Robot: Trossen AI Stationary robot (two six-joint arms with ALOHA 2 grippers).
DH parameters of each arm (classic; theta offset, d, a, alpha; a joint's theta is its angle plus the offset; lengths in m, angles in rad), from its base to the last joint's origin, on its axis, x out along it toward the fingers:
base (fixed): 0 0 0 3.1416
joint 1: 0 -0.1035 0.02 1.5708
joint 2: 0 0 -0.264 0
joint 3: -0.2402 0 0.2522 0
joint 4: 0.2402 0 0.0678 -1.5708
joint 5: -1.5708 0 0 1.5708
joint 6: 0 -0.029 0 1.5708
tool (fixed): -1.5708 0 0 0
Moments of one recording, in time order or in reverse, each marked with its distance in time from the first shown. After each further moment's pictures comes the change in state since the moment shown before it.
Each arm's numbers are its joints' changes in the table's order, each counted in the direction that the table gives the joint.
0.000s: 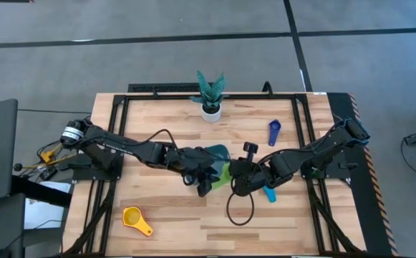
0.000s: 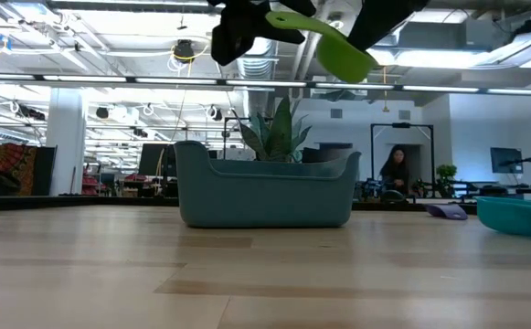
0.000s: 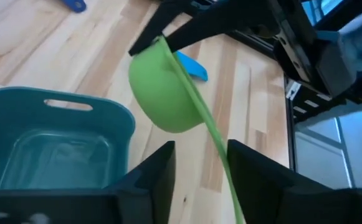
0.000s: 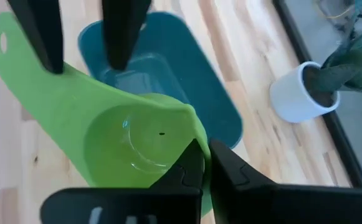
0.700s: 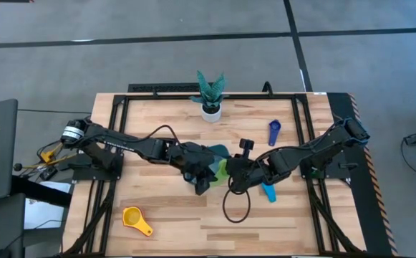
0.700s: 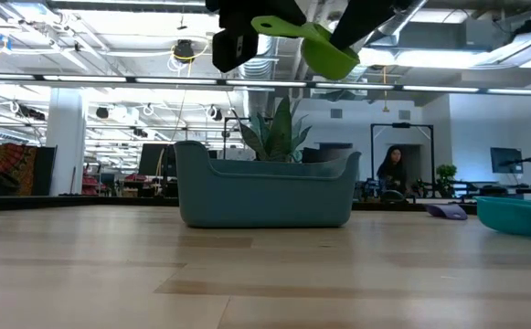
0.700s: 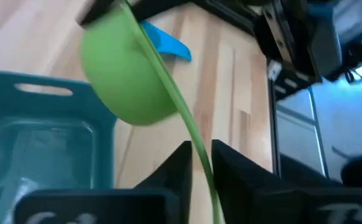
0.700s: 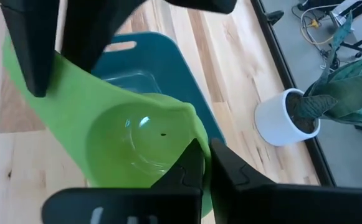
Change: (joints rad) left arm -0.044 -0.001 0.000 0.033 0.166 -0.008; right arm 0.031 0.000 0.000 -0.080 0.031 0.145
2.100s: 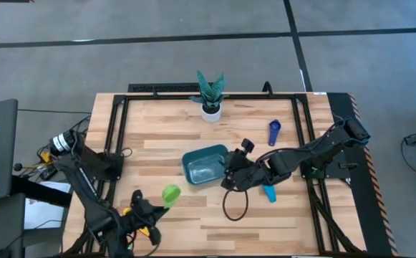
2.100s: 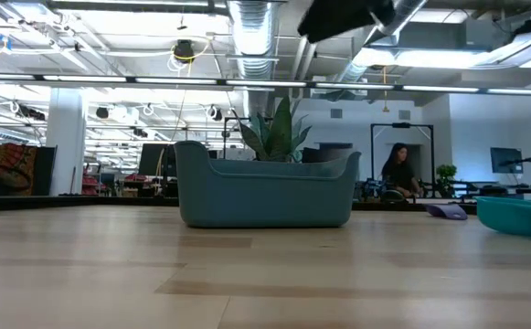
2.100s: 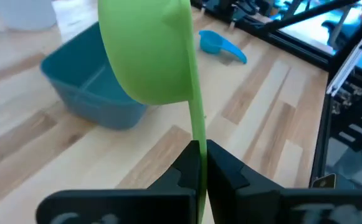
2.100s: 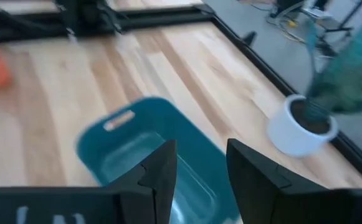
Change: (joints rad) left arm 0.866 0.000 0.075 0.493 -1.175 0.861; right arm -0.002 -0.007 0.064 -0.259 0.116 -0.204
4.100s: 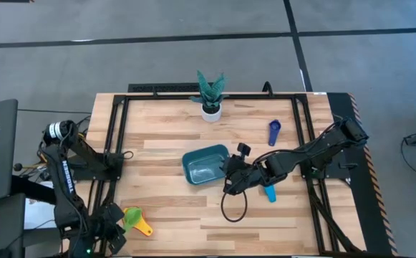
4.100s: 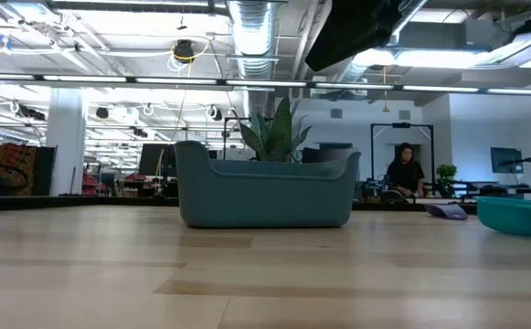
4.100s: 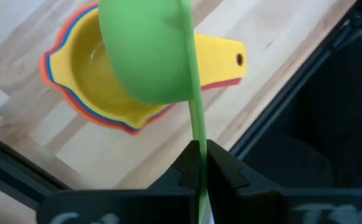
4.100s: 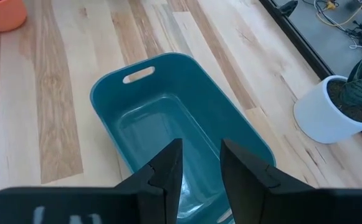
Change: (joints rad) left arm 0.301 -0.158 0.146 0.106 0.700 0.679; right arm 0.015 0.023 0.050 0.006 -0.144 0.054
